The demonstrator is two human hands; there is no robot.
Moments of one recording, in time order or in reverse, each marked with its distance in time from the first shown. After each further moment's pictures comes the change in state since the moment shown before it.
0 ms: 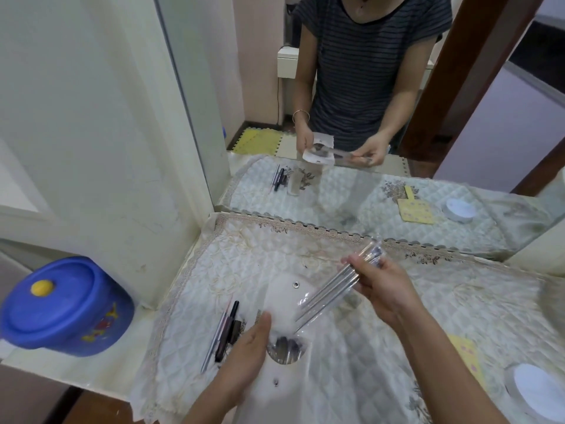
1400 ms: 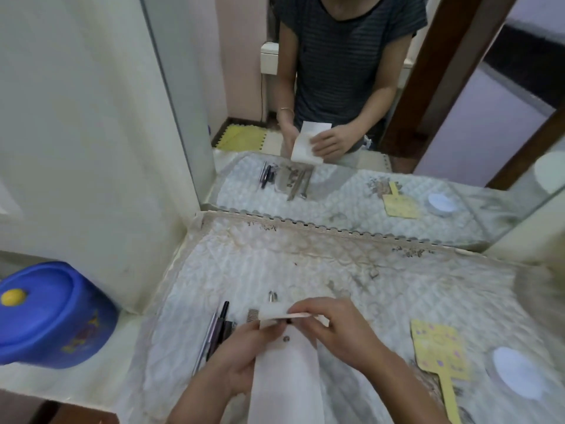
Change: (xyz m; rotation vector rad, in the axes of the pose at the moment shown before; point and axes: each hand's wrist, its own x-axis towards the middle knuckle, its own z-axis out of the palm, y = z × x) left_hand 0.016 0.009 -0.004 -0.535 -0.437 -0.315; right_hand -0.045 0.048 0.021 -1.017 -0.401 -0.522
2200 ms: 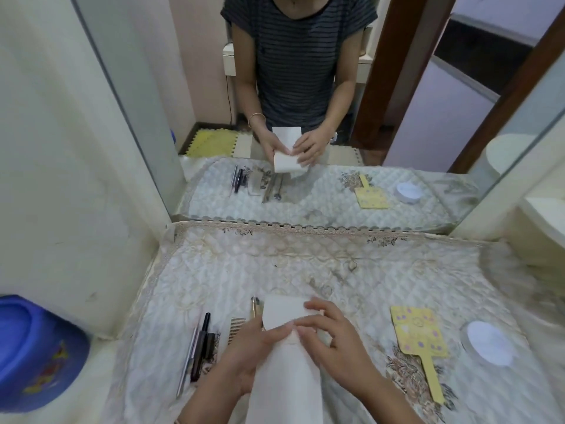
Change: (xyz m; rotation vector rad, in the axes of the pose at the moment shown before) left_hand 0.017 0.003 0.028 0.189 -0.002 0.076; right_hand -0.035 0.028 0.020 0.198 0.261 0.245
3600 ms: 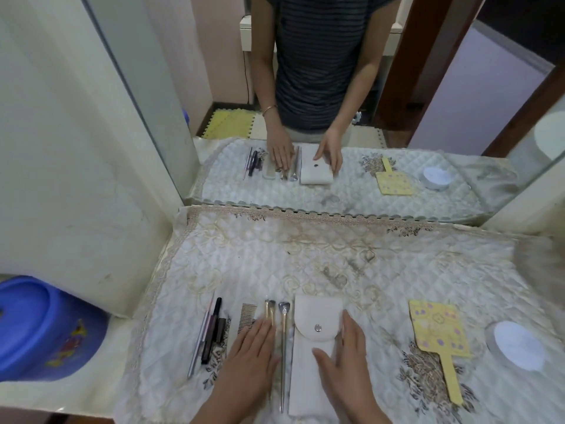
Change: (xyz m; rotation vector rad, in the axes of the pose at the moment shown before) left_hand 0.032 -0.099 -0.072 1.706 0.409 0.667; right_hand -0.016 0.073 0.045 -0.067 0.147 0.277
